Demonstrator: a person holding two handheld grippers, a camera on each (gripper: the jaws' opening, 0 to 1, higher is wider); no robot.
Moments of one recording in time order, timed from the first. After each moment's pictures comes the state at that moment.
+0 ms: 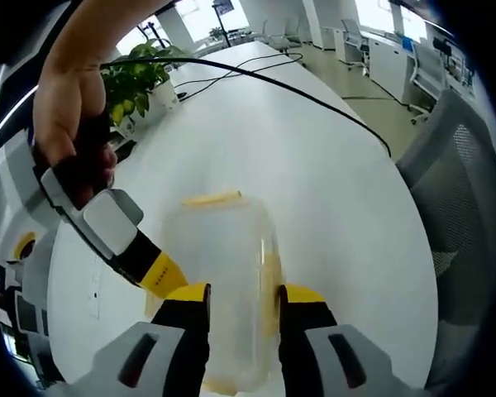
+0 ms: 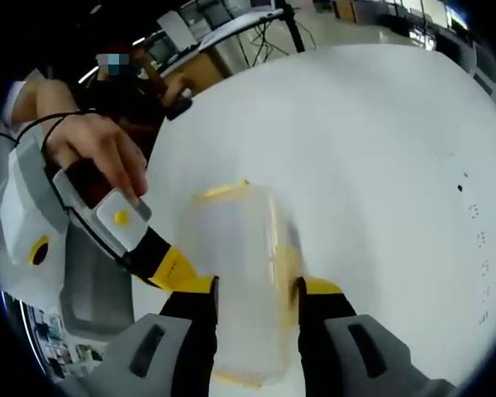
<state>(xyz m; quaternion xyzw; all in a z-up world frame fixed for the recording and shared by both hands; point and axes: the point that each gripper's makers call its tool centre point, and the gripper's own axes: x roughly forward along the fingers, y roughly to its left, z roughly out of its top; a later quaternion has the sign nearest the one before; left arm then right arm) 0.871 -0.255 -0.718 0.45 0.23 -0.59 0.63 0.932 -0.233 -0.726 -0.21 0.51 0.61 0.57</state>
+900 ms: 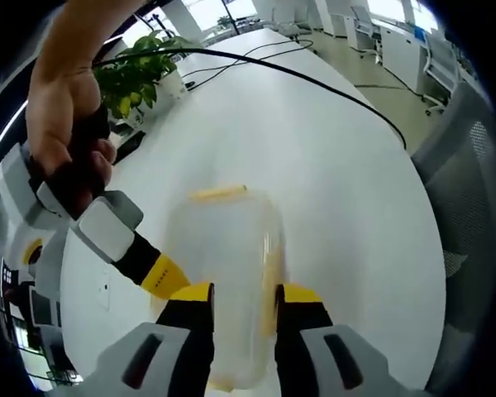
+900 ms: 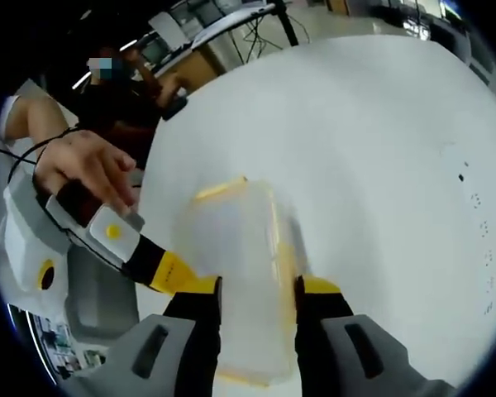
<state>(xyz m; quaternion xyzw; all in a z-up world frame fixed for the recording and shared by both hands) 0.874 -0.254 -0.720 0.48 0.23 -0.54 0.65 0.928 -0.229 -0.726 -0.20 0.53 0.59 0.57</state>
